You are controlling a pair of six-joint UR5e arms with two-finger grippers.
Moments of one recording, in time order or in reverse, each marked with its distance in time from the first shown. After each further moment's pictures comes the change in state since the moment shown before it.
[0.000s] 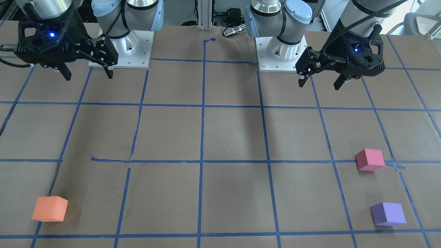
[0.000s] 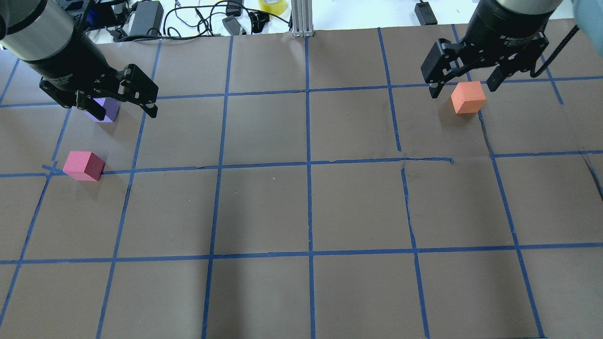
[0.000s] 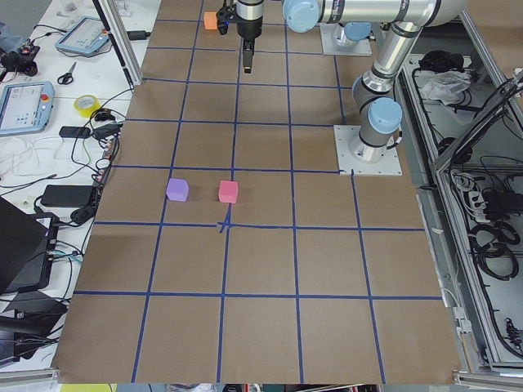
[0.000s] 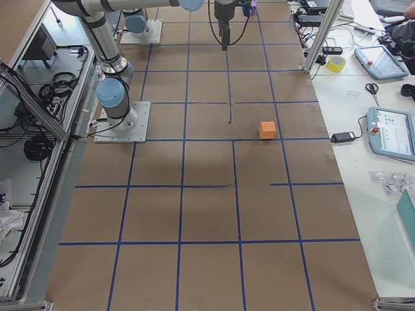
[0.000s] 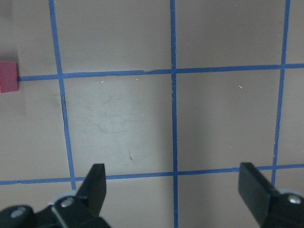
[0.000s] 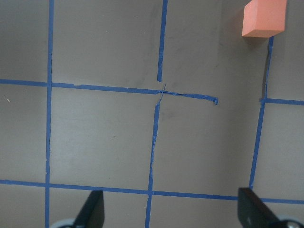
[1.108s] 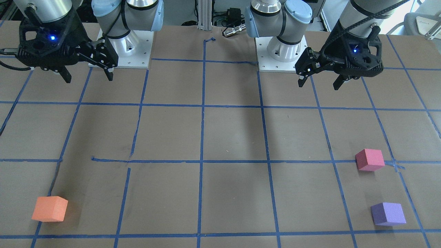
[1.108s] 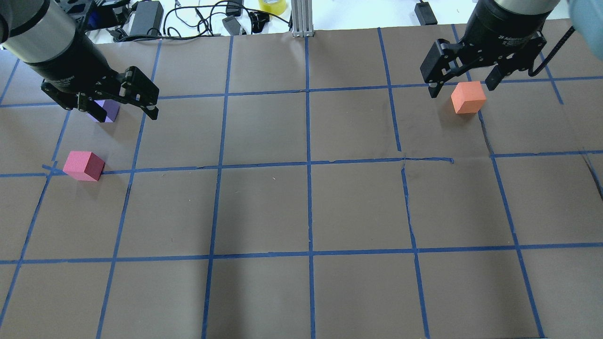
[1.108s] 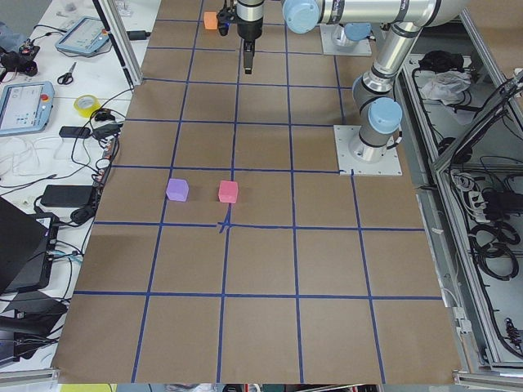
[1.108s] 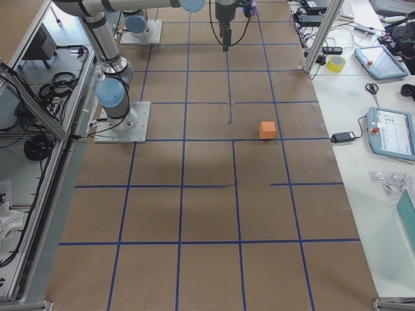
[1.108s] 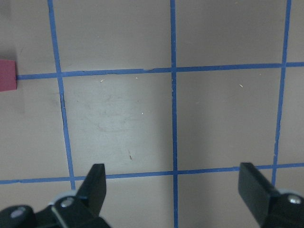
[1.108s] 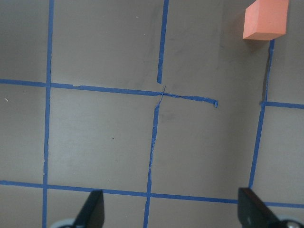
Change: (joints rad) left arm 0.004 0.002 -0.008 0.000 0.002 0.005; right arm 0.000 0.008 0.005 -0.013 -0.002 -0.010
